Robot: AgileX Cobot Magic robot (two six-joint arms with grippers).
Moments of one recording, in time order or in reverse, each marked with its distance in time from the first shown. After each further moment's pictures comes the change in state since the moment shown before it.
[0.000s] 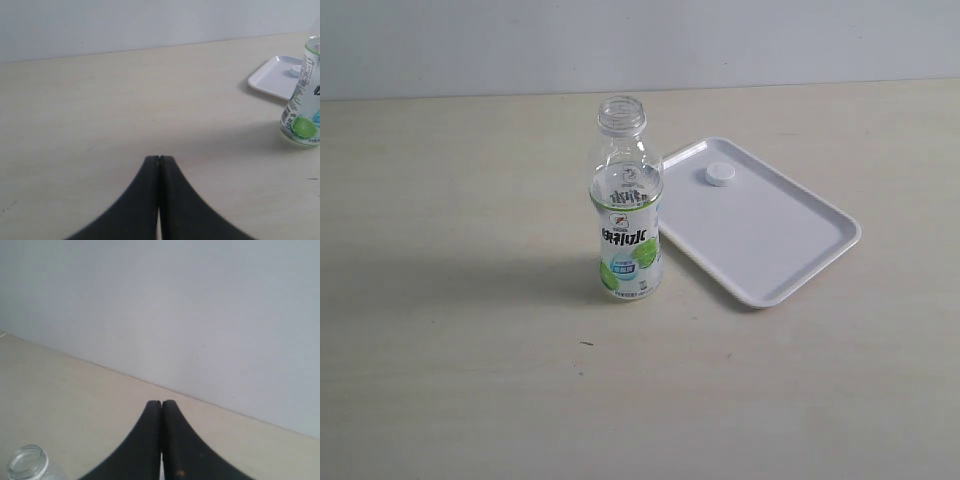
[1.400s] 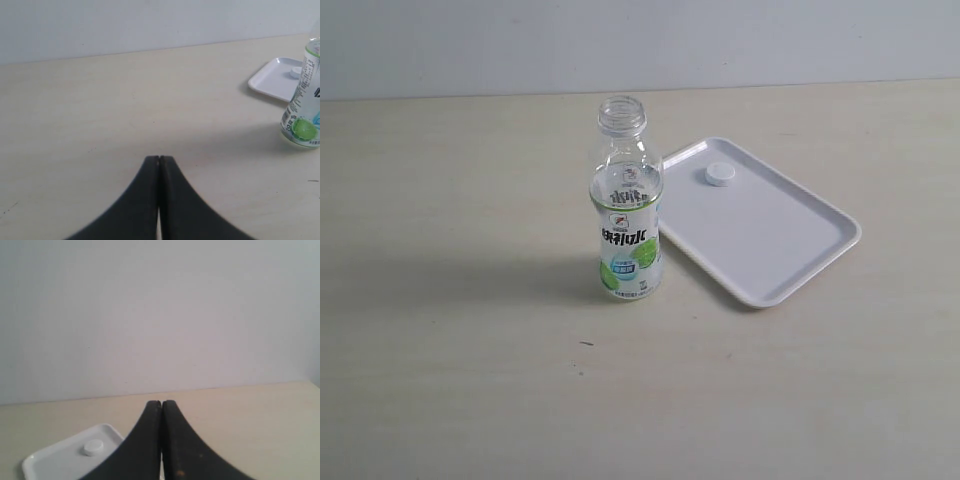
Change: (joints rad) left arm 0.000 0.000 0.000 0.000 -0.008 0.000; right arm -0.154 -0.988 0.666 -1.068 -0.031 1.173
